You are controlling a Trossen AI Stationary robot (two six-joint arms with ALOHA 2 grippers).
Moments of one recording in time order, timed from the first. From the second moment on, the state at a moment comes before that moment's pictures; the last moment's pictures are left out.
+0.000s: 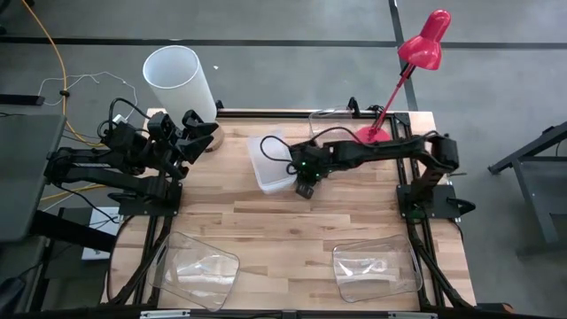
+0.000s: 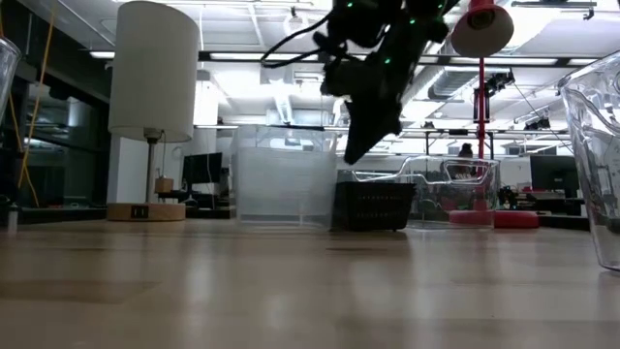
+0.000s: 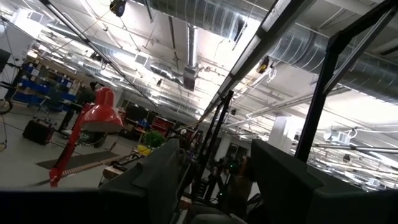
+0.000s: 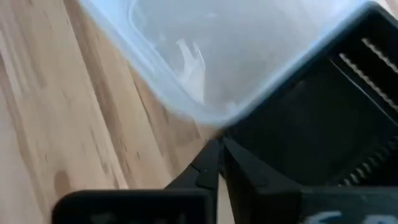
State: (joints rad) left arm 0.10 0.71 0.76 0.43 -0.15 -0.34; right arm -0.12 1.75 1.28 -0.60 0.02 0.27
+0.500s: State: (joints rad) left arm 0.10 0.71 0.76 0.43 -0.15 -0.35; right arm -0.18 1.80 1.40 -0.35 -0.03 0.28
